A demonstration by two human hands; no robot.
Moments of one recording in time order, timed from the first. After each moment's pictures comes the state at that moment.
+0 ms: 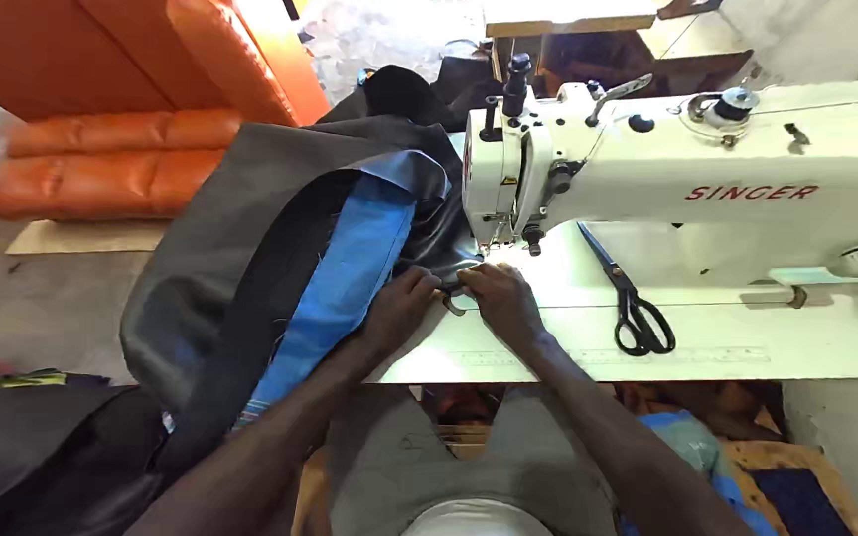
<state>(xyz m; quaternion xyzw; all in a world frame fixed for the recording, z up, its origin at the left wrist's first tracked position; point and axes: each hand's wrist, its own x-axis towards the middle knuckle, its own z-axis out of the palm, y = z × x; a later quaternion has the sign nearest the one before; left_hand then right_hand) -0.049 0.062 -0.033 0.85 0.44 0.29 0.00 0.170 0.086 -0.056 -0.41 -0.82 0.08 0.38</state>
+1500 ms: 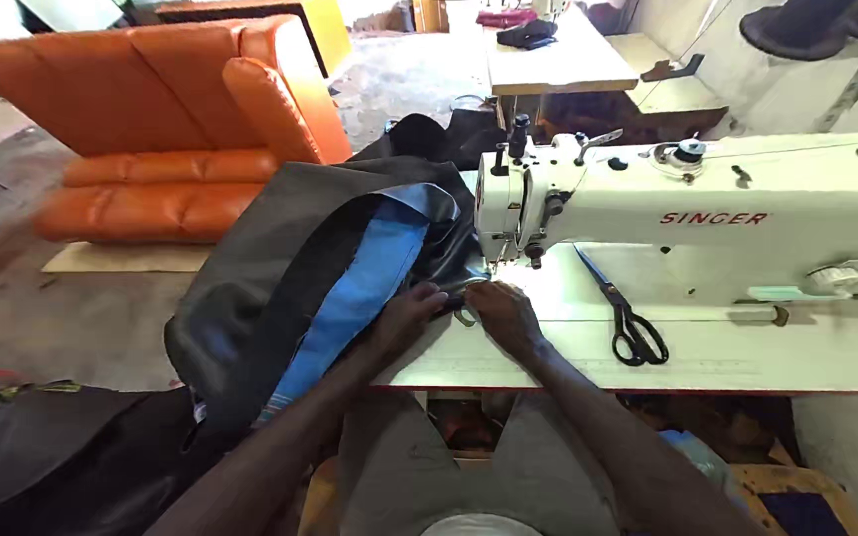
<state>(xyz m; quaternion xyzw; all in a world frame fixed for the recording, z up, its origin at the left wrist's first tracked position) -0.066 0.057 -0.026 0.85 0.44 0.28 0.04 0.165 0.085 -0.054 -0.36 -0.85 0.00 0.38</state>
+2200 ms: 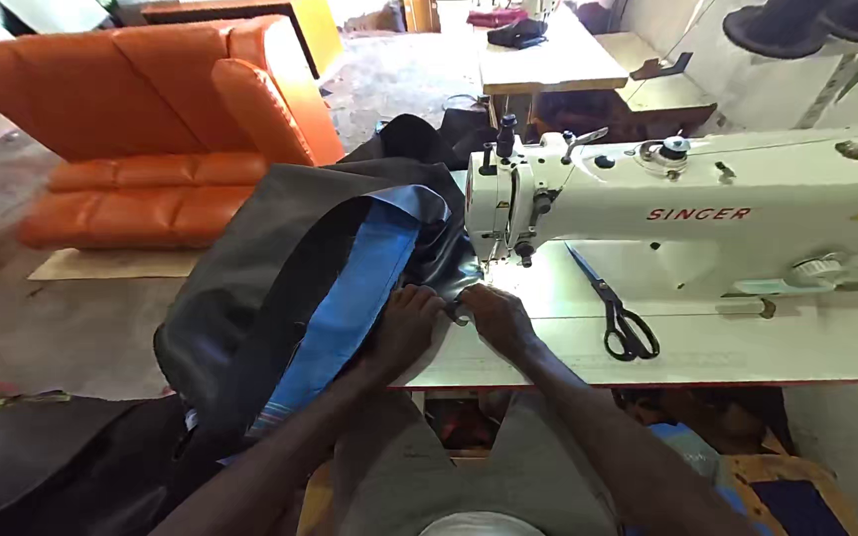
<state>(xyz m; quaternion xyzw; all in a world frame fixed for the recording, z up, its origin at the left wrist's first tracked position) -0.041 0.033 -0.018 0.85 0.49 0.21 -0.05 0.167 0.080 -0.054 -0.35 -0.86 0.03 0.38</state>
